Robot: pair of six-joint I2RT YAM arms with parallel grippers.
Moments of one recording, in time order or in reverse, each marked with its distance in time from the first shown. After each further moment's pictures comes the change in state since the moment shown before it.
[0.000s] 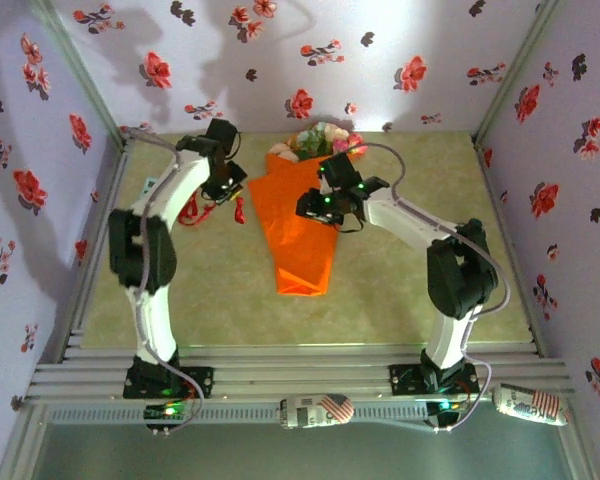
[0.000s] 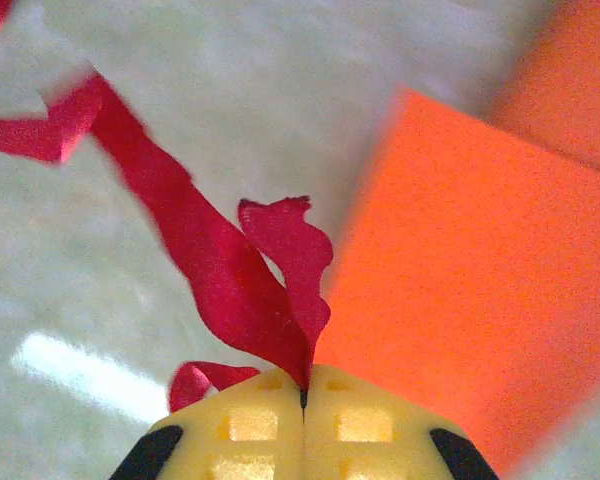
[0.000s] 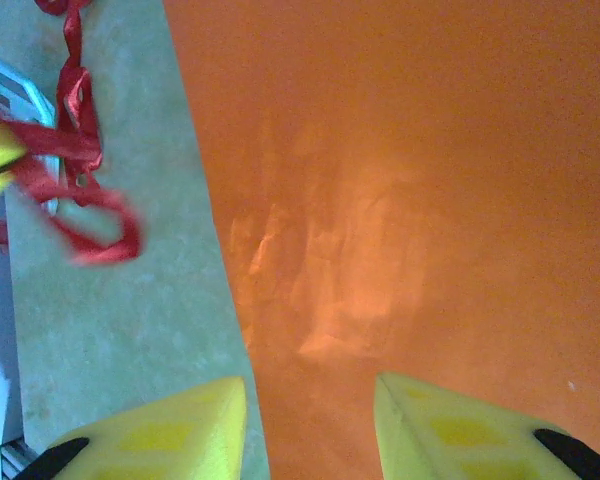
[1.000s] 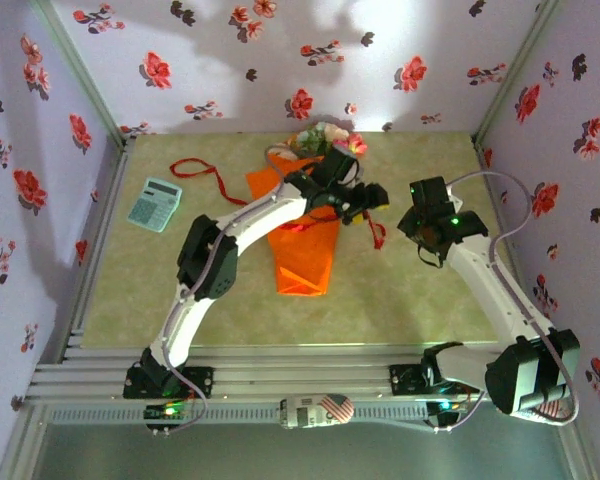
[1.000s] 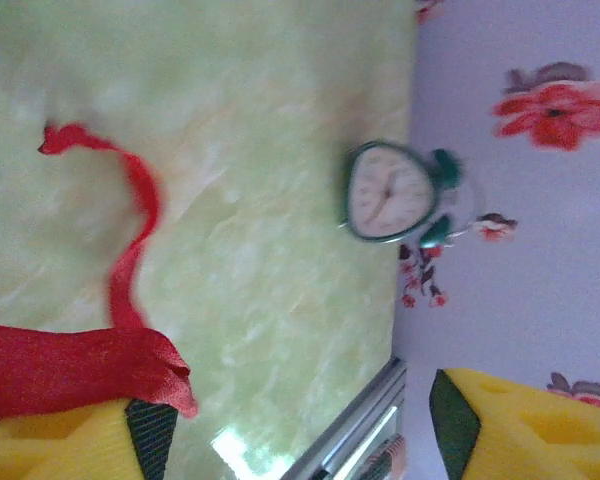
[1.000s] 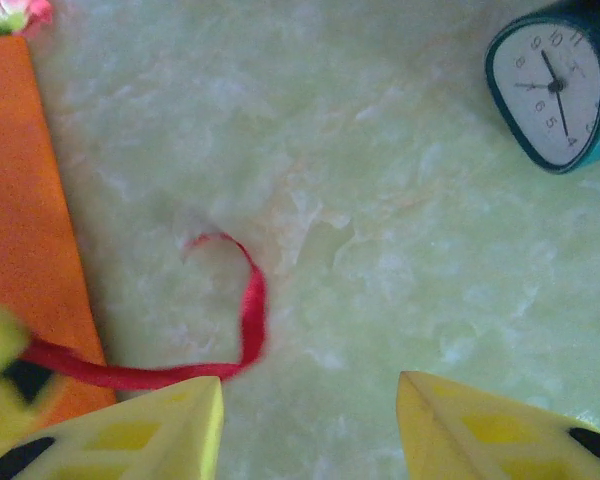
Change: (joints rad) left arm -0.463 0.329 0.299 0.485 0.436 0.011; right arm -0.298 -0.602 -0.352 -0.332 0.526 0.108
